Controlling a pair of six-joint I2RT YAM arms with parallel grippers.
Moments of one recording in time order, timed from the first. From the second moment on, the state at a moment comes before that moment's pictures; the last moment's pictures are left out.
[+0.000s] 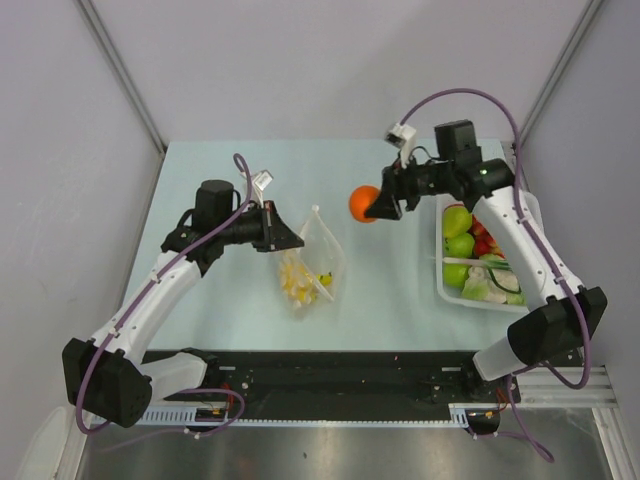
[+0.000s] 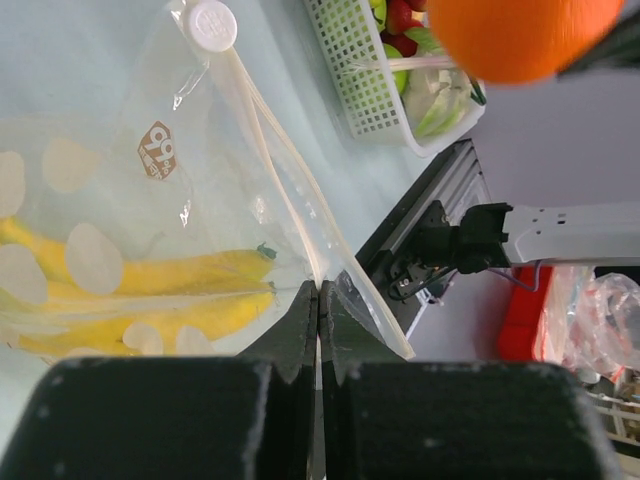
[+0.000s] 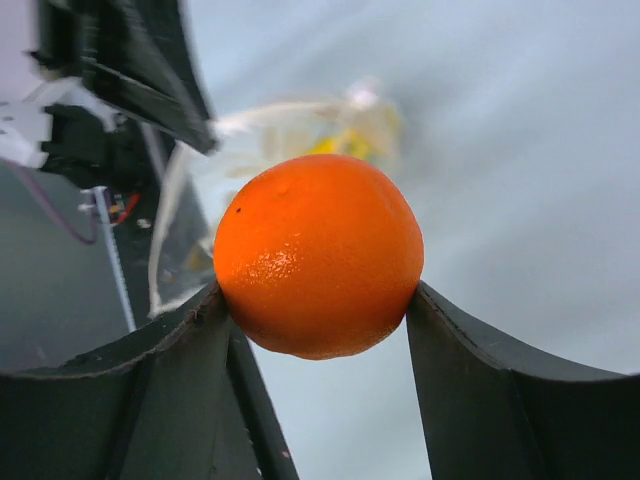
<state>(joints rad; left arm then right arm) -0.34 1.15 0.99 -0.40 0.72 -0.48 0.30 1.50 1.62 -0.84 -0.80 -0.20</state>
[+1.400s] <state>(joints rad) -0.29 1.14 0.96 -0.32 0.82 -0.55 -0.06 1.58 1.61 -1.02 -0.34 -0.32</state>
